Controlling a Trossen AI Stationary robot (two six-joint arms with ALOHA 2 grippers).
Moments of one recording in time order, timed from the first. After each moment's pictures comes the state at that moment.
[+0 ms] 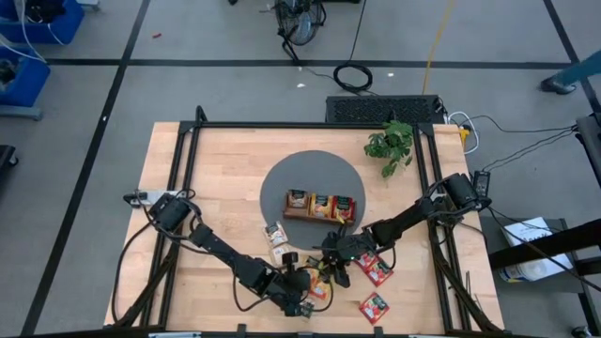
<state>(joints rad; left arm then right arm) -0.57 2.17 1.36 -0.10 -0.40 -0.48 0.38 1.91 0.71 0.56 -0.11 0.56</state>
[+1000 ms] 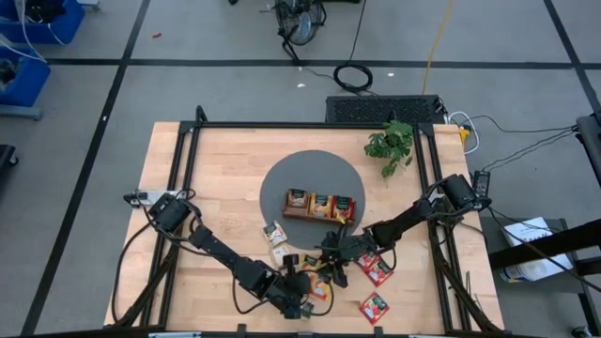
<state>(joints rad) -0.58 2.17 1.39 -0.12 -0.41 -0.45 0.38 1.92 0.71 0.66 -0.03 0.54</state>
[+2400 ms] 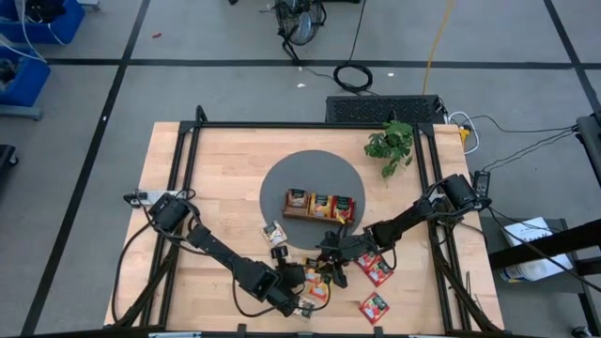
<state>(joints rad) -0.58 2.17 1.43 -0.45 -0.52 -0.64 0.38 1.92 0.71 0.69 -0.02 0.50</state>
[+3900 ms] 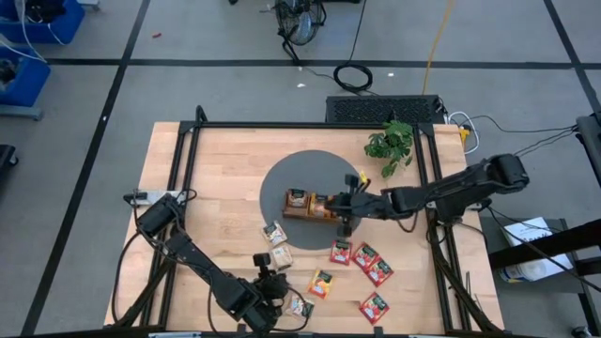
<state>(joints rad) -0.73 2.09 1.44 -0.66 -0.75 -0.74 0.15 1.42 0.71 0.10 0.39 -0.01</state>
